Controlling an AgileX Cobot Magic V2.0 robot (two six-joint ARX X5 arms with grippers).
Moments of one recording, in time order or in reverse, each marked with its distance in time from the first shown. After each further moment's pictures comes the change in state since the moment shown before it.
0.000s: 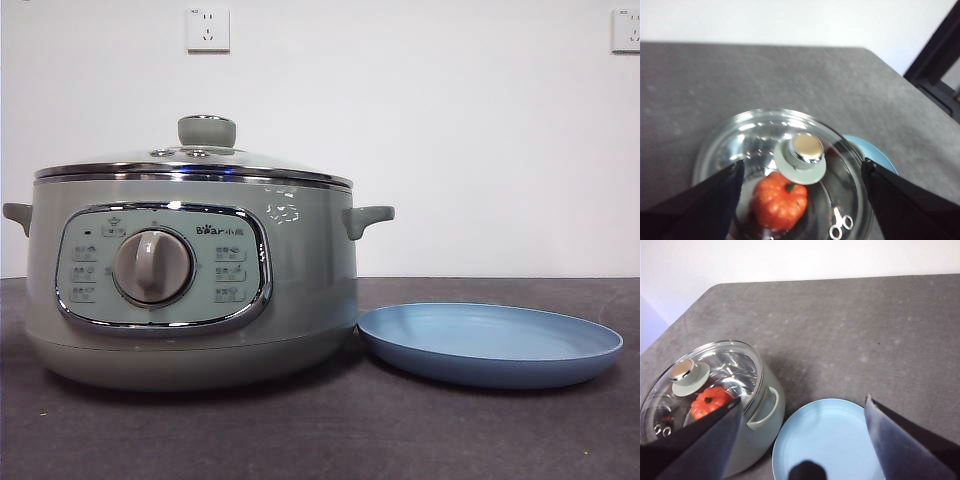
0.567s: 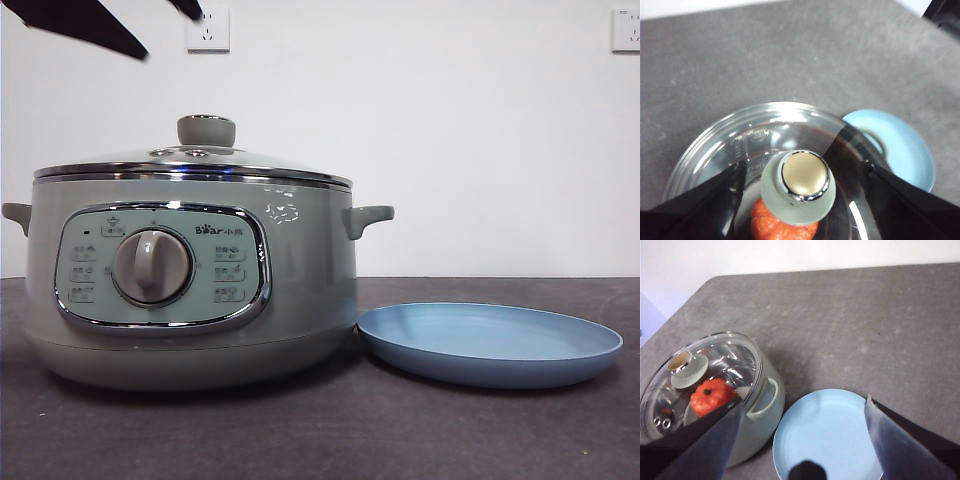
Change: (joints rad) left arm -0.266 0.359 0.202 -0.008 -0.266 0.089; right arm 0.000 0.000 0.000 -0.040 0.000 0.000
